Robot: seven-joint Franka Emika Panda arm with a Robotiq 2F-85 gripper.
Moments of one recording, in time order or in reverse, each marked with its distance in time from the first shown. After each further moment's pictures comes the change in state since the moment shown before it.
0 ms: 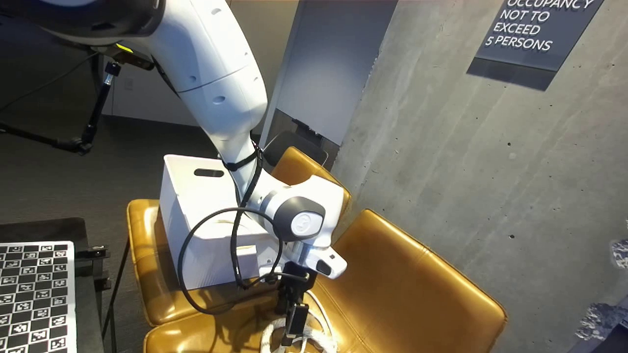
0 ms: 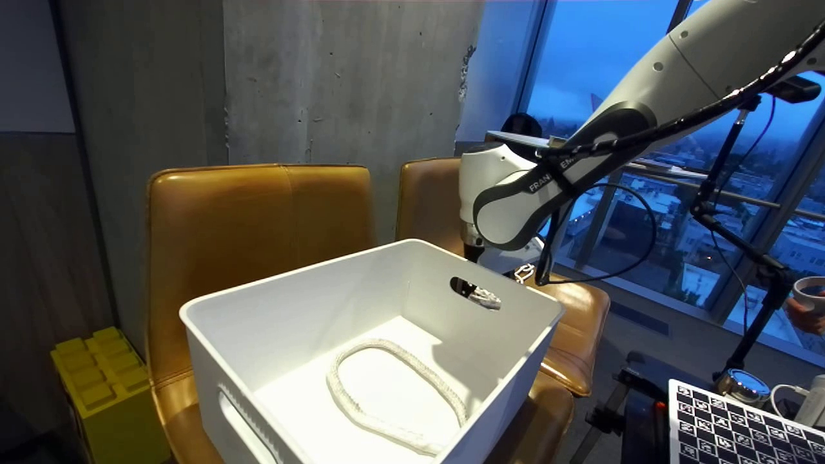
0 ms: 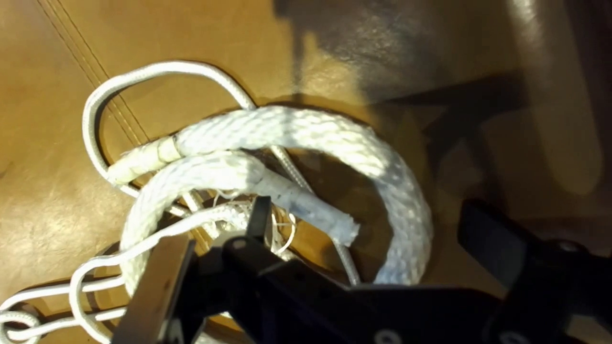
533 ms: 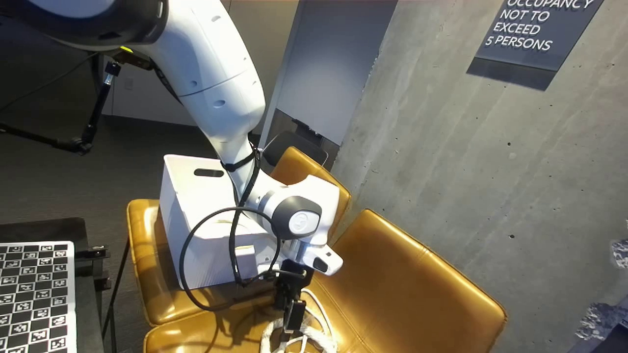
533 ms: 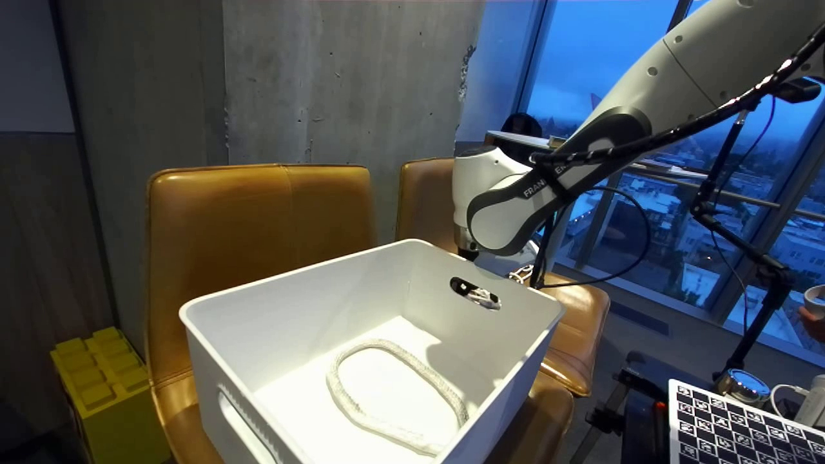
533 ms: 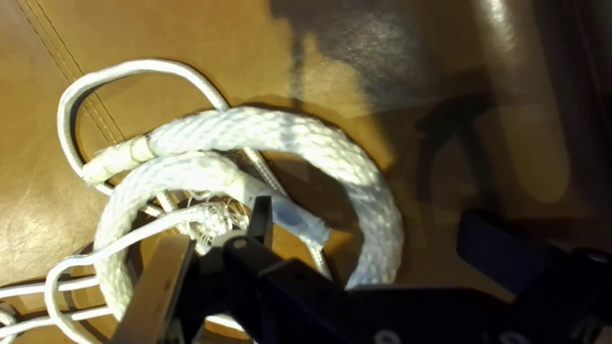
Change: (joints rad) arm 0.018 0.021 0.001 0.019 0.001 -0.003 0.004
